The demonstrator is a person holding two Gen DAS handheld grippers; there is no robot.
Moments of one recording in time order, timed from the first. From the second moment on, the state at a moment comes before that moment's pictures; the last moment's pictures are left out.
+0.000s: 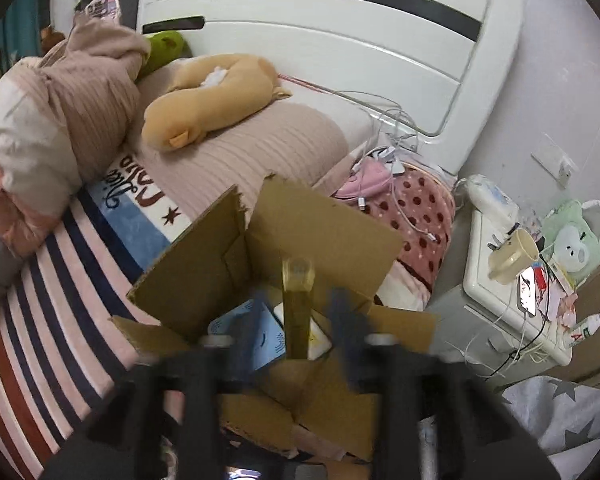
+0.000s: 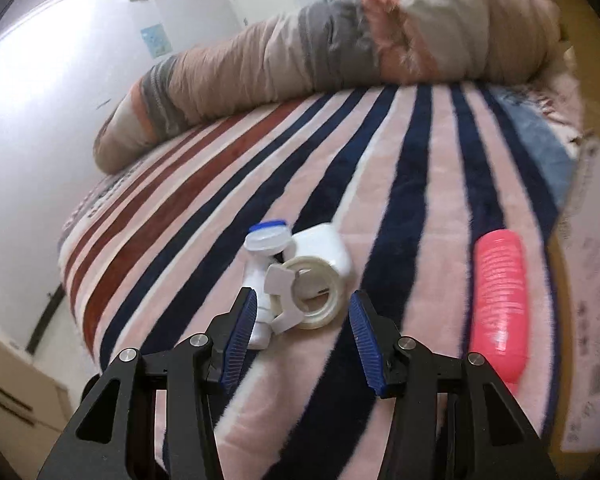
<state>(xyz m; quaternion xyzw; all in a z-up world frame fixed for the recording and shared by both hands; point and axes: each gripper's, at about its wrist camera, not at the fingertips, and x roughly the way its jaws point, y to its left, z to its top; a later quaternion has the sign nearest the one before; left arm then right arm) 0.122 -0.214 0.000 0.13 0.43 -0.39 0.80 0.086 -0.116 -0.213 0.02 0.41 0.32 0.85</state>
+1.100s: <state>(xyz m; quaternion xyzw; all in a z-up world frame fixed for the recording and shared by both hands) 0.079 0.031 -0.204 -0.13 0.47 -0.13 0.87 0.081 -0.281 -0.055 -0.09 0.39 0.11 0.91</state>
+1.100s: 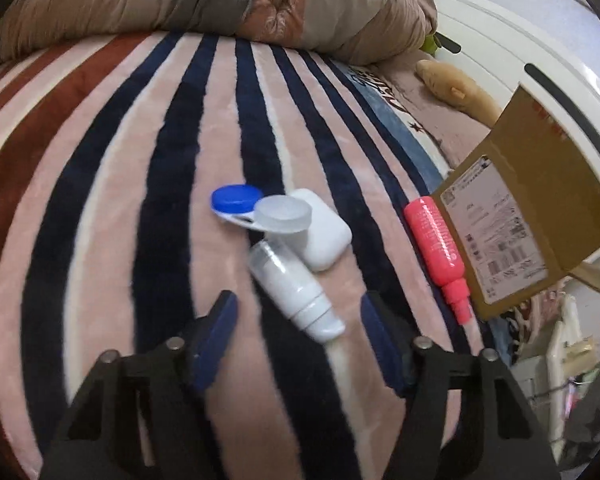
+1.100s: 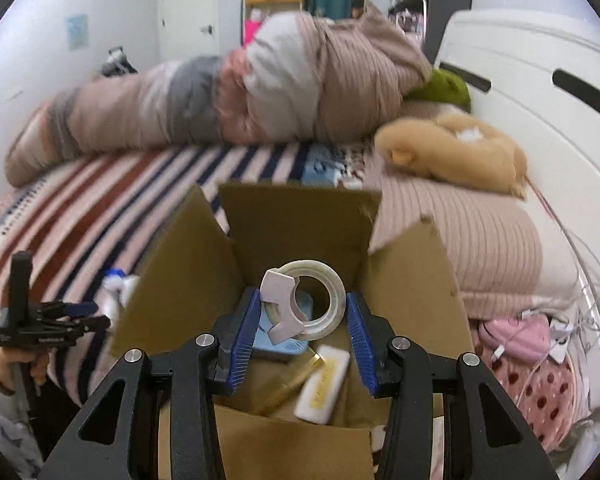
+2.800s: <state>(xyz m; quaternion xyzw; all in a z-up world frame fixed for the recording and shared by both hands) 0.120 -0.206 -0.004 0.13 0.43 -0.40 0.80 0.134 -0.053 -0.234 -0.12 0.44 0.28 0.85</state>
